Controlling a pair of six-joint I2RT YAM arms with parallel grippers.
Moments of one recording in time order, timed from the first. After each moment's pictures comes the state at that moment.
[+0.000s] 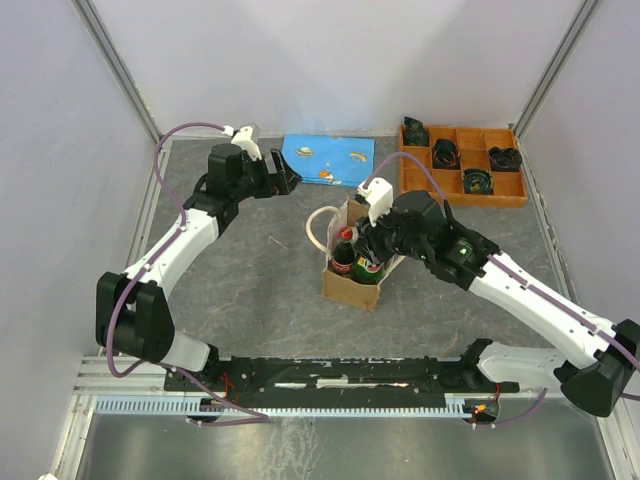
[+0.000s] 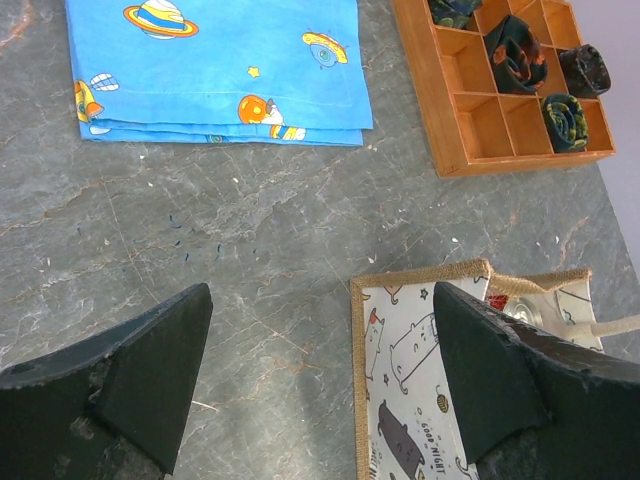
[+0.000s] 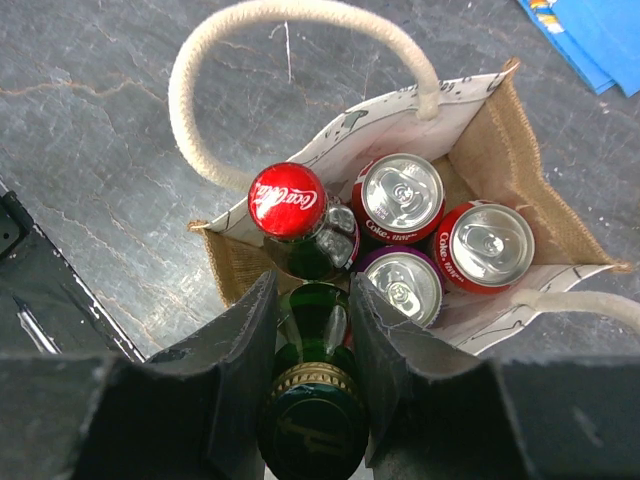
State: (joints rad) left arm -0.29 1.46 1.13 -0.08 0.25 -0.41; right arm 0.80 1.14 1.12 -0.51 -0.05 0.05
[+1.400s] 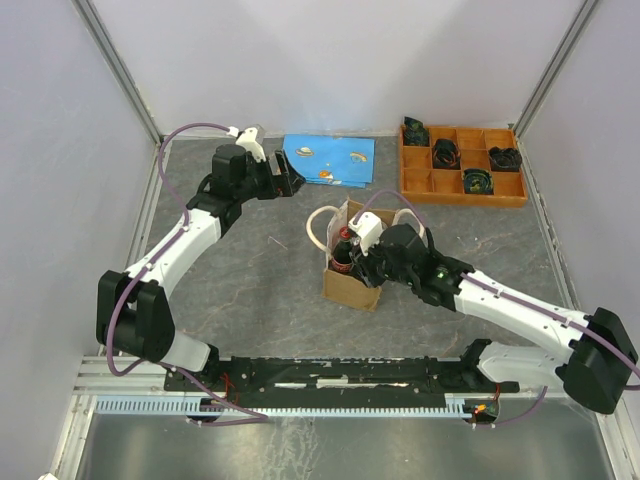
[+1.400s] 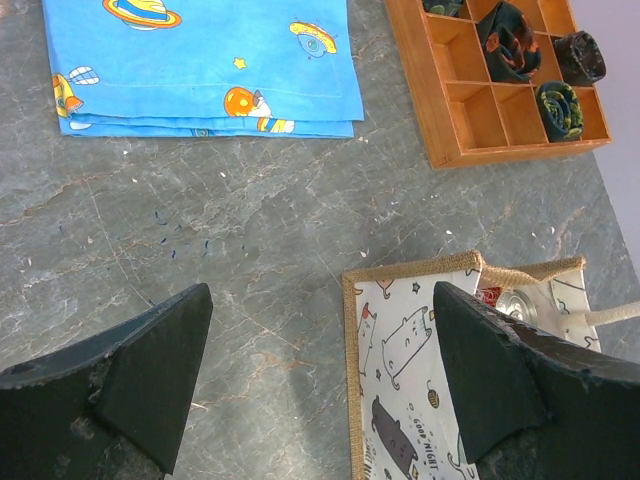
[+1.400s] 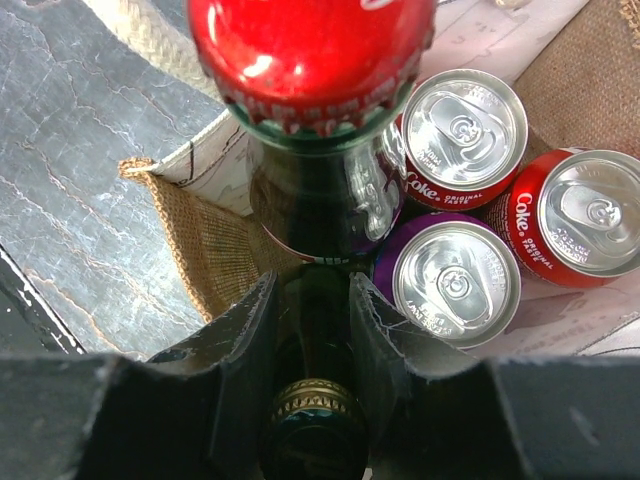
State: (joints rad) left arm -0.31 1.46 1.13 -0.08 0.25 -0.40; right arm 0.86 1.14 0.77 -0.21 -0.01 0.05
